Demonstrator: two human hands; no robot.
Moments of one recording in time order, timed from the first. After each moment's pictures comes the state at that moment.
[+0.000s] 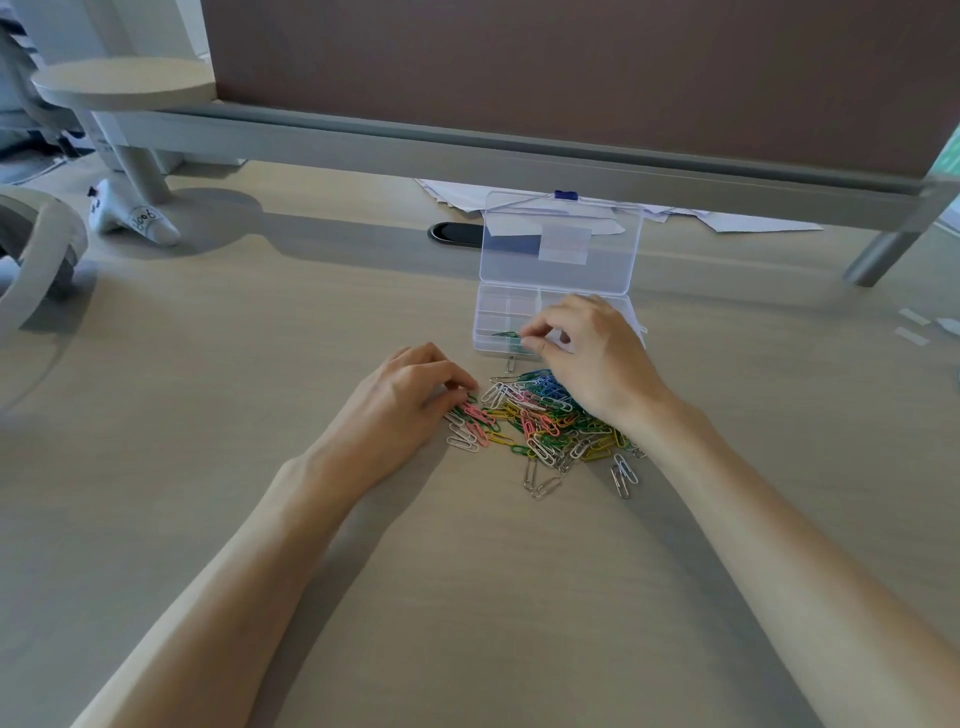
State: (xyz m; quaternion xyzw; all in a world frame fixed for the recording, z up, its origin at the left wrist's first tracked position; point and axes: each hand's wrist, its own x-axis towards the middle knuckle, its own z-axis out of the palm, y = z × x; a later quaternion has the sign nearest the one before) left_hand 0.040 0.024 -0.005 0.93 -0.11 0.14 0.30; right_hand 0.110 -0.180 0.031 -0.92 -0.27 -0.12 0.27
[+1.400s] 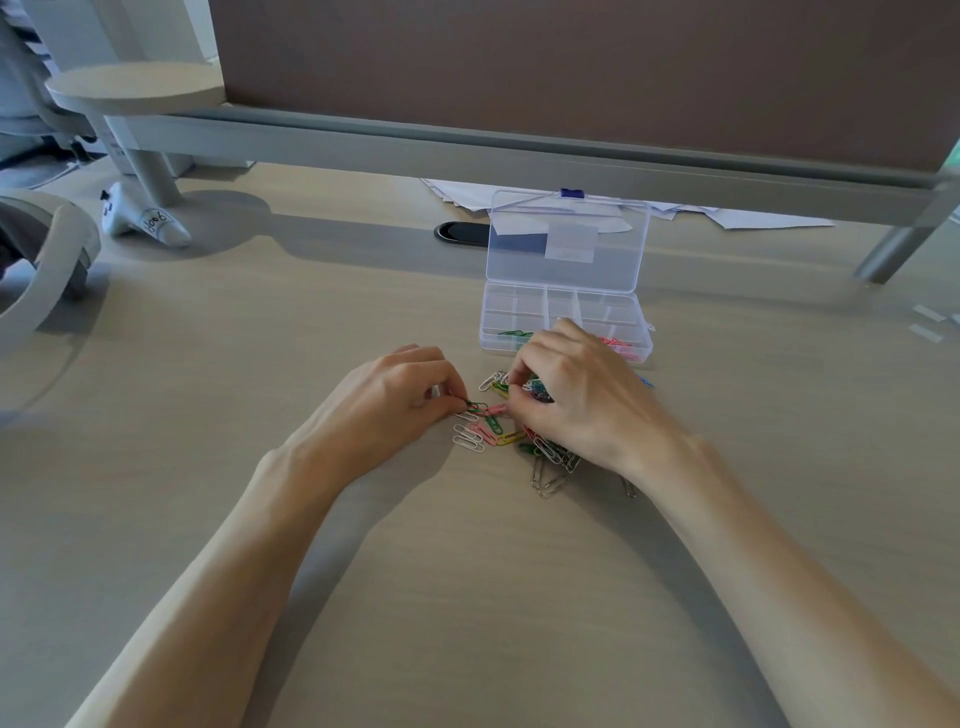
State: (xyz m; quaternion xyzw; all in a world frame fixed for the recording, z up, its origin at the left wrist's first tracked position) left_hand 0.035 0.040 0.007 0.94 -0.19 0.14 0.25; right_hand 0.071 -0.171 0.033 -0.91 -0.36 -0.12 0.16
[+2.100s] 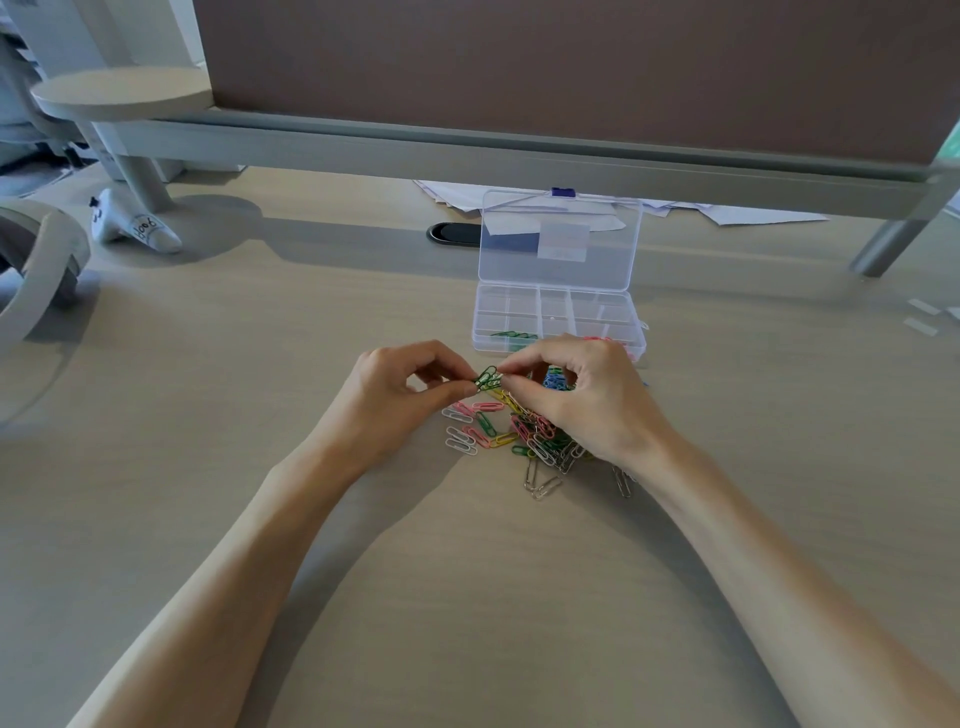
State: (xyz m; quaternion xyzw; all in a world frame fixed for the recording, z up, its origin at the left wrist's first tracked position) left_hand 0.034 0.022 0.014 0.87 -0.07 0.13 0.48; right_hand 0.069 -0.181 0.029 -0.85 -0.29 -0.05 0.45
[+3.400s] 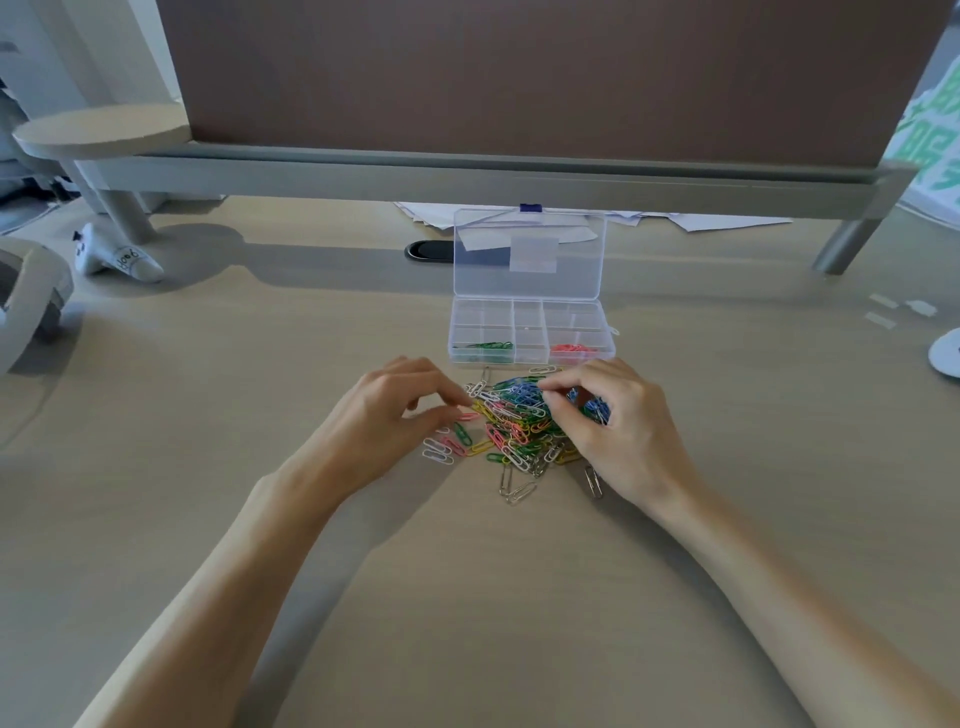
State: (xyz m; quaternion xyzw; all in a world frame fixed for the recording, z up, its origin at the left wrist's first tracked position) left_hand 0.040 0.021 0.008 0.91 -0.18 0.13 0.34; right_hand 0.054 -0.224 0.011 -0.86 -0.24 -0.18 0.40
